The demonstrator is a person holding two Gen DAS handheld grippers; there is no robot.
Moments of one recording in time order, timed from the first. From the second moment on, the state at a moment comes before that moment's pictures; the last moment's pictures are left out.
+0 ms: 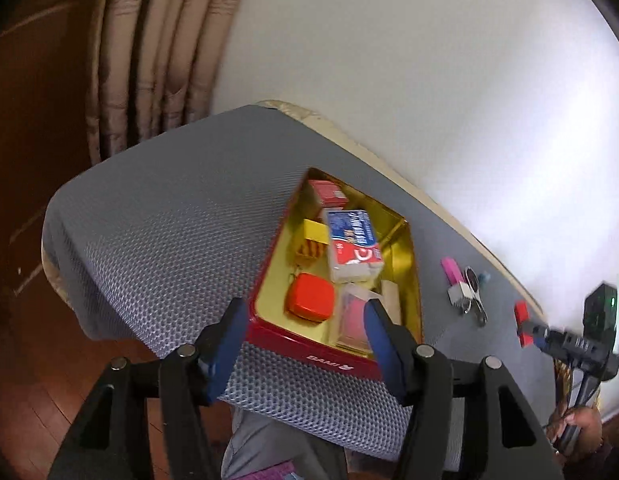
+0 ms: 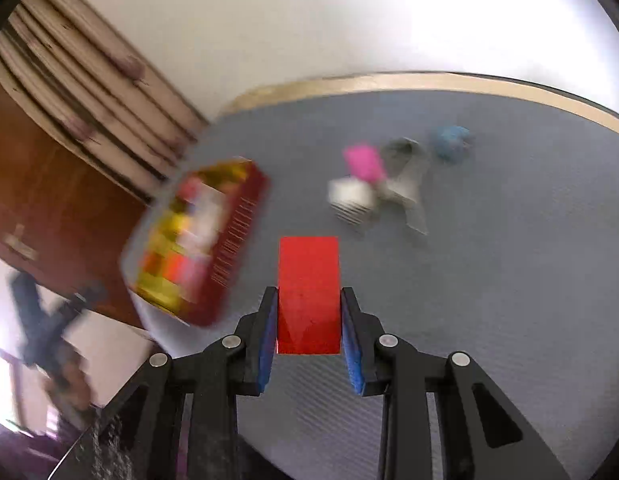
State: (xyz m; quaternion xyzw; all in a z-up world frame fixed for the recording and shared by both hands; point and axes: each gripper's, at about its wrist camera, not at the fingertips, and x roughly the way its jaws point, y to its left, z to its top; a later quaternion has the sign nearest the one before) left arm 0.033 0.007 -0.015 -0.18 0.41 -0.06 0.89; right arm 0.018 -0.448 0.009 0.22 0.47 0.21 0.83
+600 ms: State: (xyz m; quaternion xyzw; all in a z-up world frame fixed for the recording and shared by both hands) left arm 0.051 0.020 -0.050 -0.18 0.46 -0.03 0.87; right arm 0.168 -0.279 -0.022 0.18 0.51 0.23 0.81
